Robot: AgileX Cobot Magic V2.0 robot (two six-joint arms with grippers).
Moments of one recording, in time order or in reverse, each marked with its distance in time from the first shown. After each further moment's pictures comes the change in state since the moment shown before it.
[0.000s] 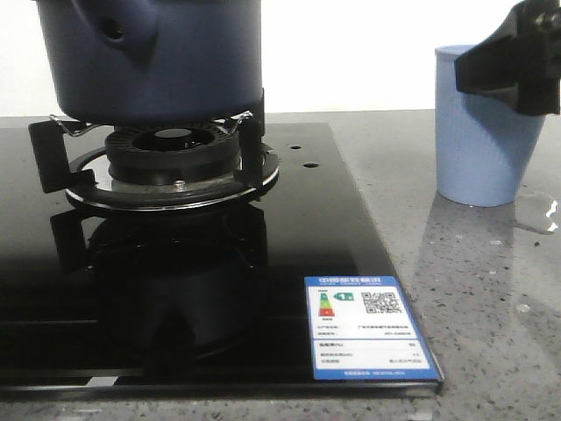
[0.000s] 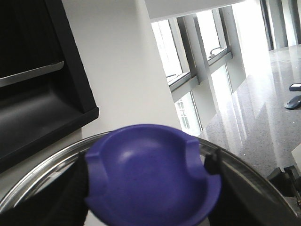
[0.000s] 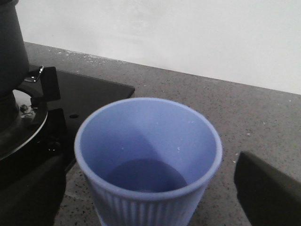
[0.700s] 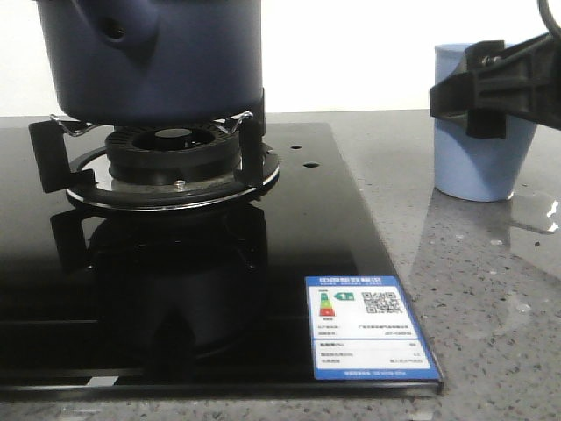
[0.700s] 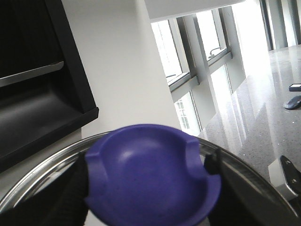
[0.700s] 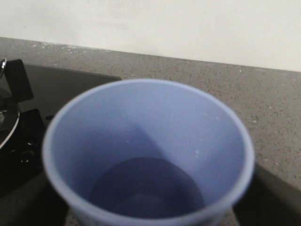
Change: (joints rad) left arm 0.000 0.000 0.000 0.000 0.000 -0.005; right arm 0.002 0.215 -0.043 -0.023 -0.148 0.116
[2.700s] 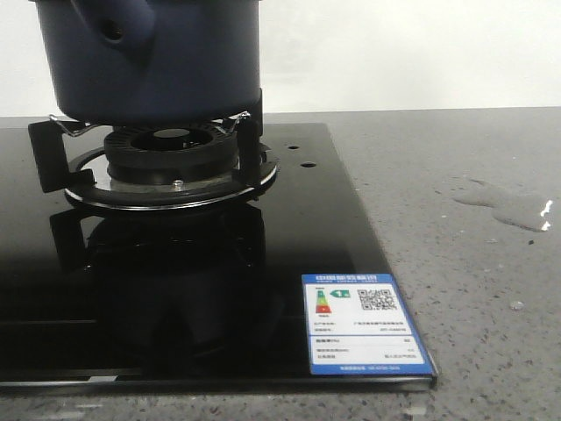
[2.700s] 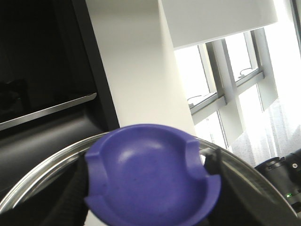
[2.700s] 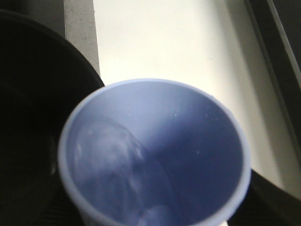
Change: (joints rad) left arm 0.000 -0.258 0.000 0.193 -0.115 -0.308; right arm 0.241 0.315 -0.931 -1.296 0.646 0.004
